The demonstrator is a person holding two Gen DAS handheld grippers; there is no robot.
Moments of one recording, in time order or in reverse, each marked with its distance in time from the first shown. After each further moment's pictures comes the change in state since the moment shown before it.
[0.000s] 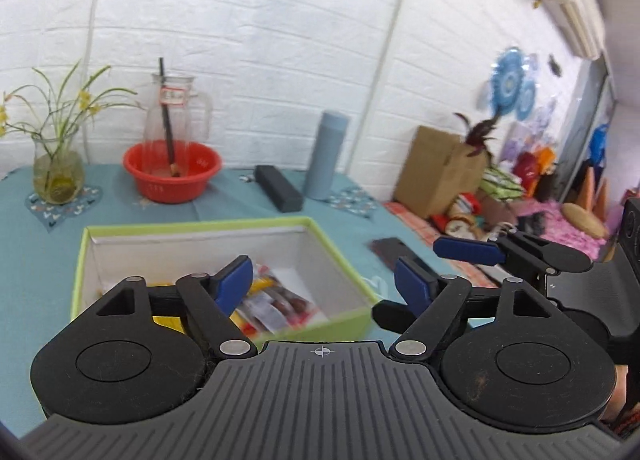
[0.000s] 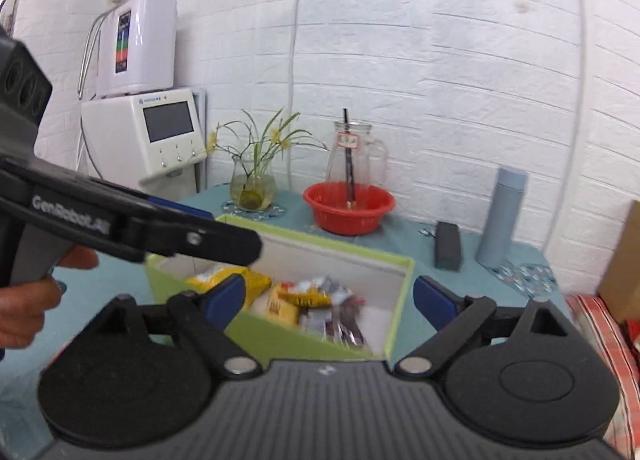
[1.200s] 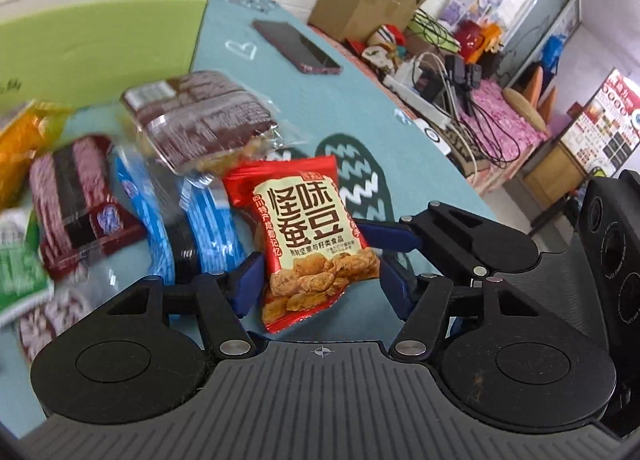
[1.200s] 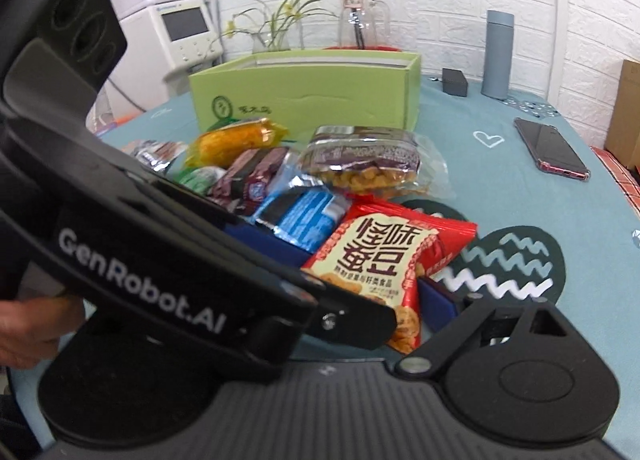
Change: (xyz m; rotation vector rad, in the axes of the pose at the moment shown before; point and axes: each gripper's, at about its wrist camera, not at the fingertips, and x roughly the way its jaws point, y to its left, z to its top) left arm 0.045 -0.096 -0.157 -0.052 0.422 -0.188; right arm -0.053 0.027 -0.157 0.083 0.244 0.062
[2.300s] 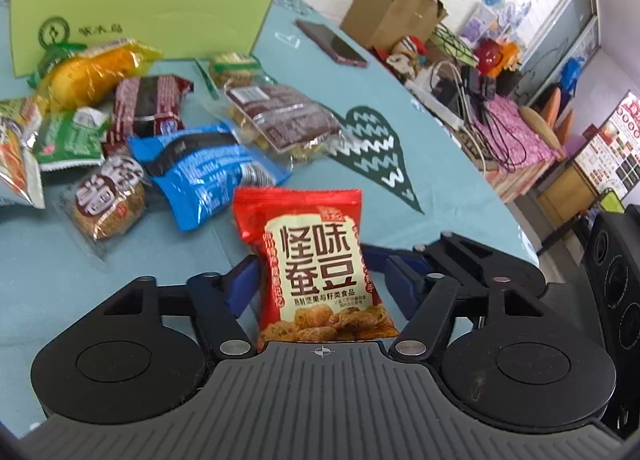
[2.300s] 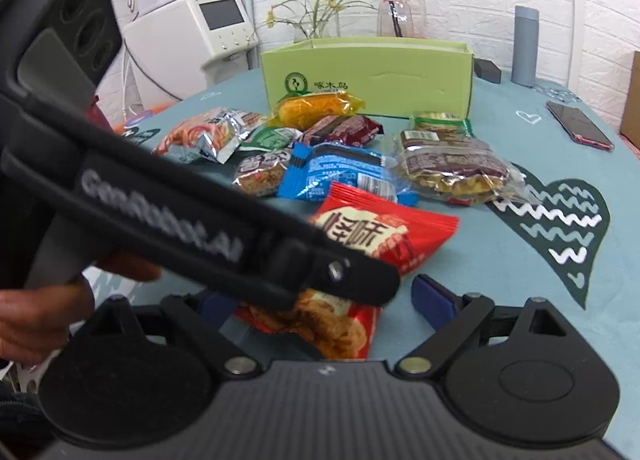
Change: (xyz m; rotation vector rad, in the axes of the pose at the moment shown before) left arm -0.062 0.009 -0.067 -0.067 -0.035 0.056; right arm -0.026 0.068 -0.030 0.005 0.008 0.049
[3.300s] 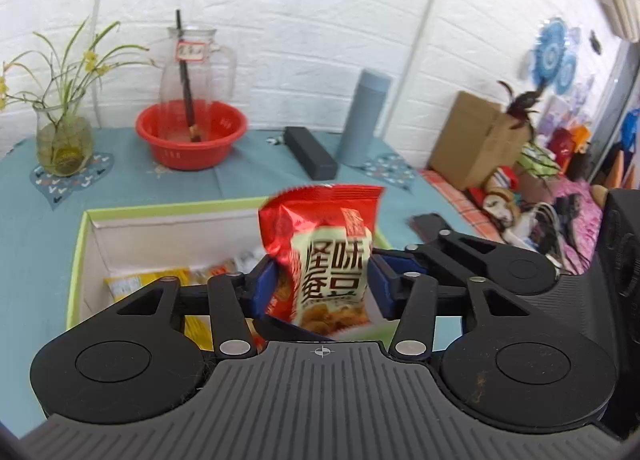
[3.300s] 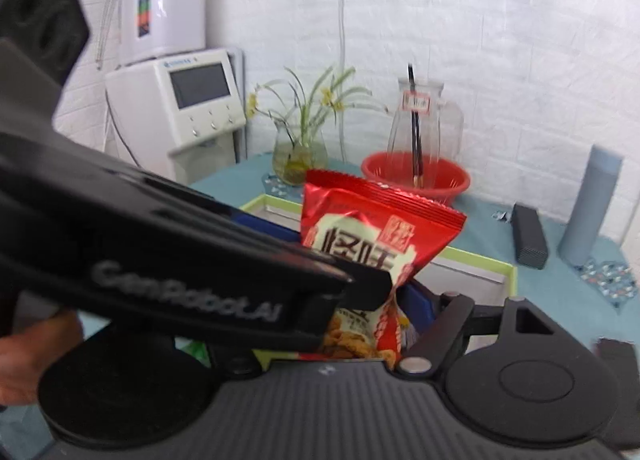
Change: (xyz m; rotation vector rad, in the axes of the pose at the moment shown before) left arm 0.004 0.095 0.258 0.030 -0.250 0.220; right arm 0.163 -0.071 0.257 -0.119 -0.101 0.059
